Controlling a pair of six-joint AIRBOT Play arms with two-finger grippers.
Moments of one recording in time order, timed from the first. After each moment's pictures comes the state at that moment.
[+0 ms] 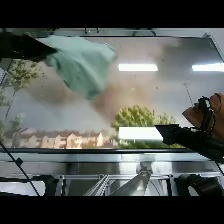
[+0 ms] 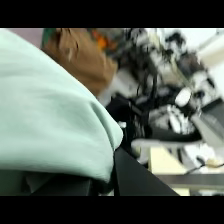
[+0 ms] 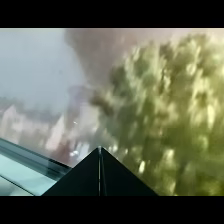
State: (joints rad) left arm 0.13 -1.60 1.78 0.17 -1.83 -1.00; right arm 0.23 -0.37 0.40 -0.94 0.84 1.47
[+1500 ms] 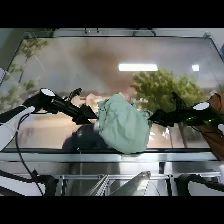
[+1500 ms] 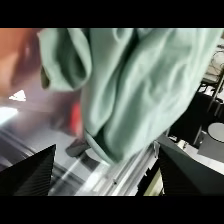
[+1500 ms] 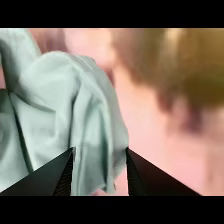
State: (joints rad) left arm -0.07 -1.71 1.04 0.60 -1.38 -1.04; right arm -0.11 -1.40 0.68 -0.62 0.97 1.05
